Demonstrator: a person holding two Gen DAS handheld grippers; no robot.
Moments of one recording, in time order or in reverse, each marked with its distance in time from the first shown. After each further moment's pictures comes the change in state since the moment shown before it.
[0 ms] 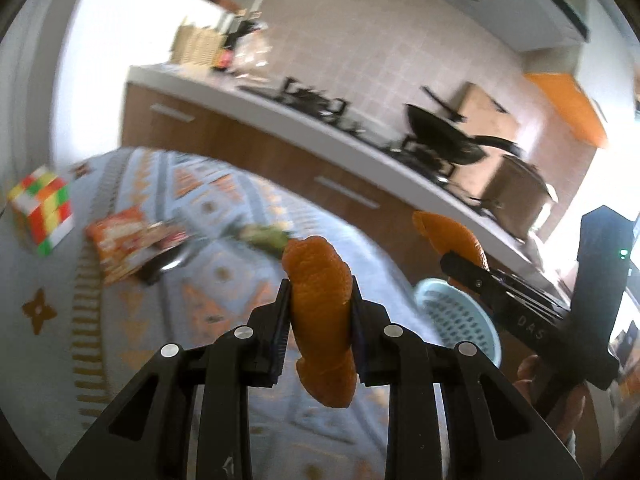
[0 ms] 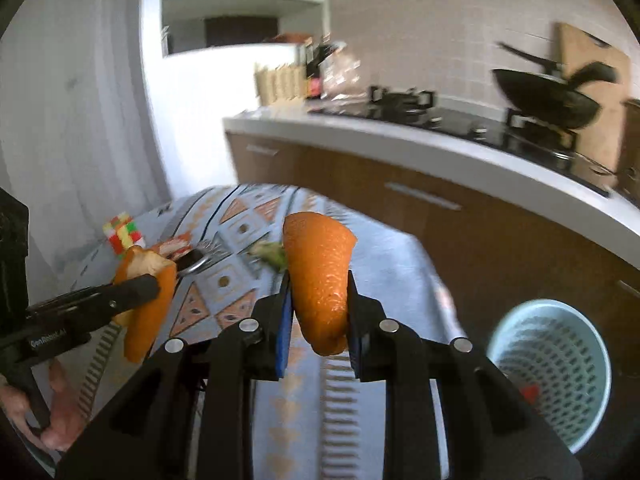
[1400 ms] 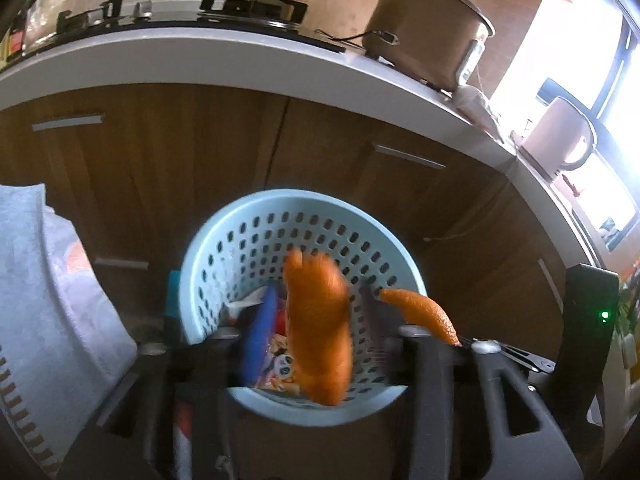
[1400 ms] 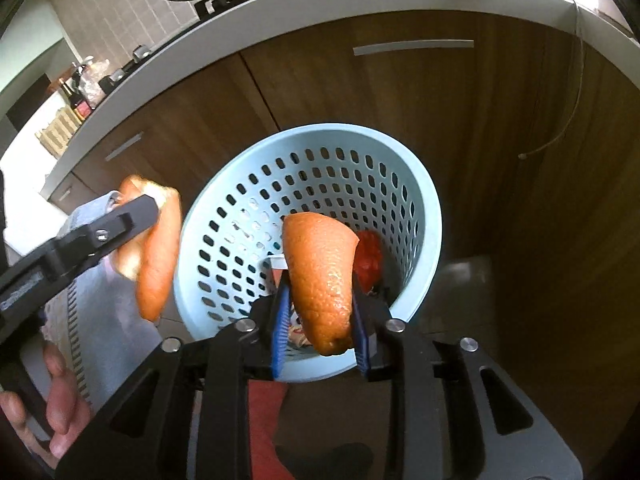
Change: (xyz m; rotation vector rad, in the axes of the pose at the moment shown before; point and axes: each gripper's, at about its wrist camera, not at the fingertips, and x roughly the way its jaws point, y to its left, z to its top) left arm 0.254 -0.268 -0.061 0.286 0.402 -0.194; right arm -0.038 -0.284 -0.129 0.583 0.284 -0.352
